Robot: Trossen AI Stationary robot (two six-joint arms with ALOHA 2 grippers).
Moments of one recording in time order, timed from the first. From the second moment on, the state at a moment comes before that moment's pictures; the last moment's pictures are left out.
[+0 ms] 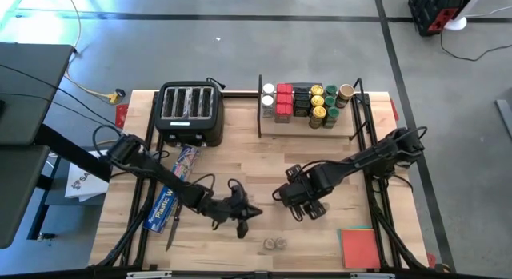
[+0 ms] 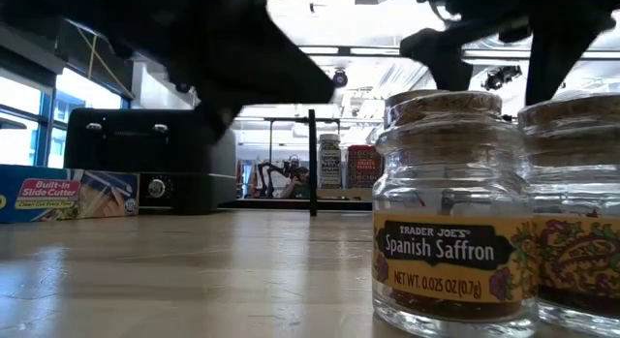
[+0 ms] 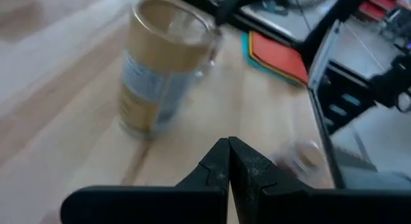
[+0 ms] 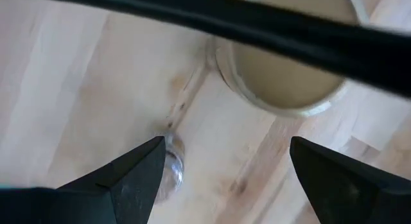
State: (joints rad) left arm -0.51 1.84 0.86 0.54 -0.48 -0.66; right arm 0.38 1.75 1.38 -1.07 0.07 -0.14
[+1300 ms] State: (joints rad) left arm -0.39 1.93 0.93 0.61 -0.32 -0.60; right arm 0.38 1.70 1.33 -0.89 0.14 0.05
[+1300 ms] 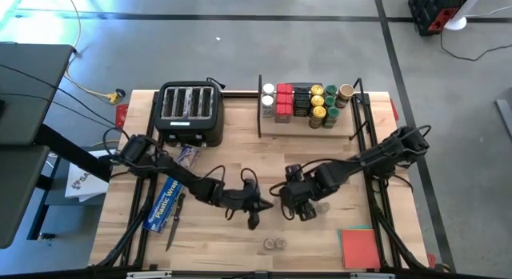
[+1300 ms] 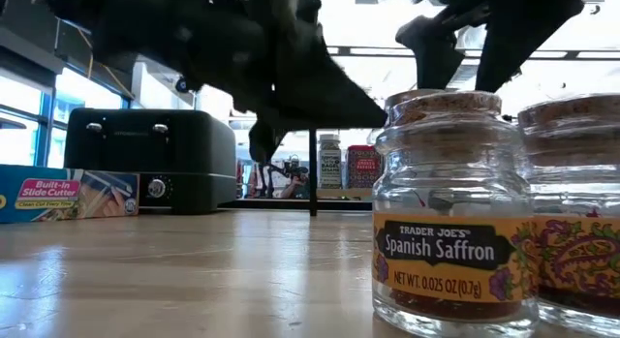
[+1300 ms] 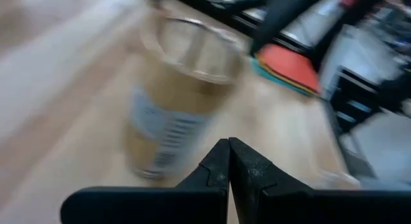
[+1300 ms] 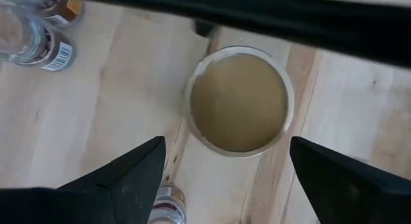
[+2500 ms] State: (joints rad) left arm -0.38 1.80 0.93 0.31 -0.49 -0.55; right arm 0.42 1.67 1.33 -0.78 0.20 -0.27
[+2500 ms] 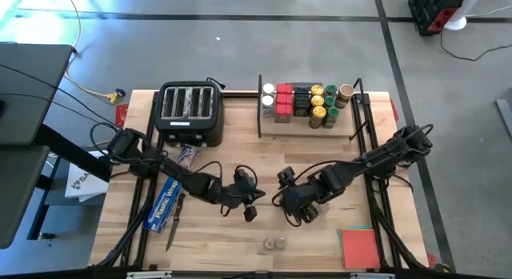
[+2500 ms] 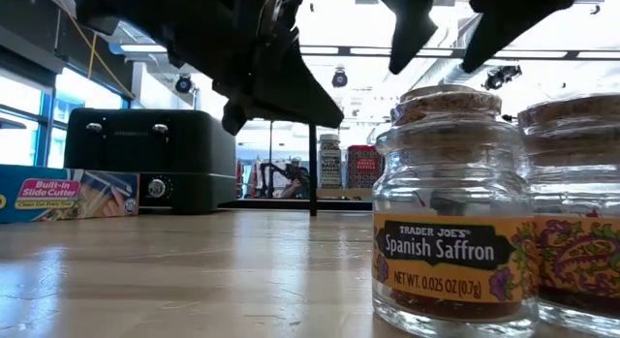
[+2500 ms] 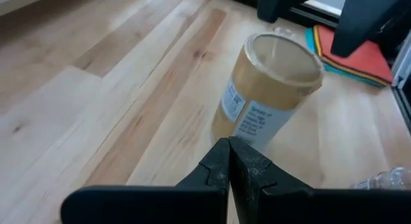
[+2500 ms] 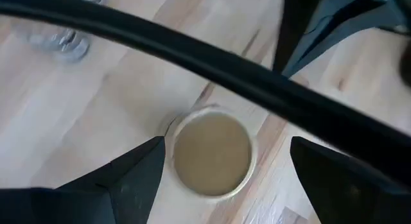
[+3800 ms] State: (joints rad) left arm -0.40 1.80 0.93 0.27 -0.51 -0.57; right arm 0.36 1.68 1.33 -0.92 0.12 -0.17
